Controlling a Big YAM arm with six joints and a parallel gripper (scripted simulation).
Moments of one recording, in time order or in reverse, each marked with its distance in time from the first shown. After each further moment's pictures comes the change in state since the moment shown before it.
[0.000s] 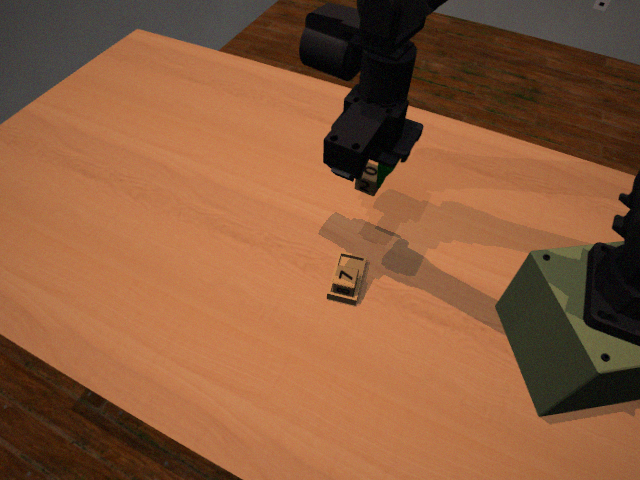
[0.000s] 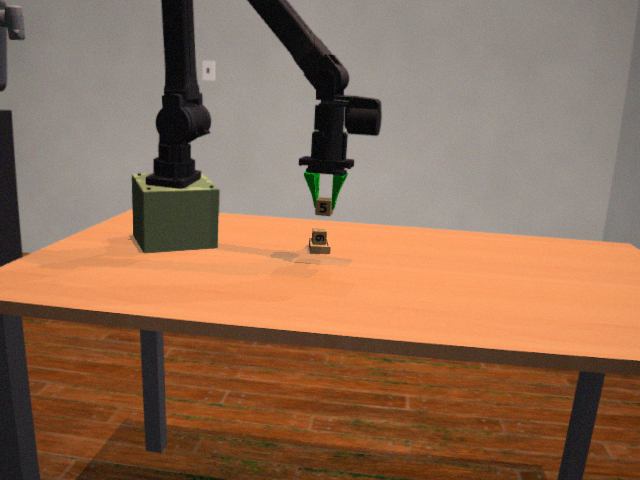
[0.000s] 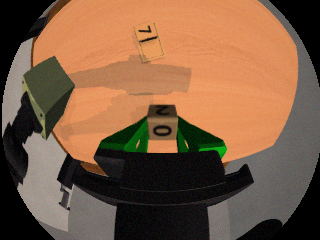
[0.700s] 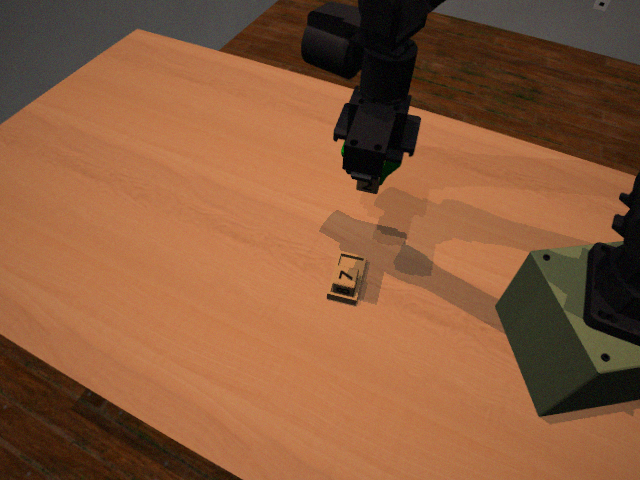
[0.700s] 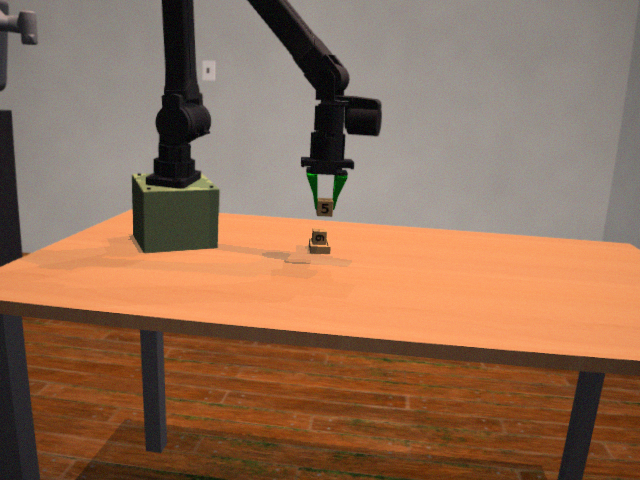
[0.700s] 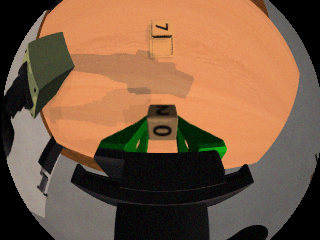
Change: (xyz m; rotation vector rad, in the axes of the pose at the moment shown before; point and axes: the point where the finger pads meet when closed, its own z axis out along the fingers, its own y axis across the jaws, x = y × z) arm 0.003 -0.001 0.001 0.001 -0.009 -0.220
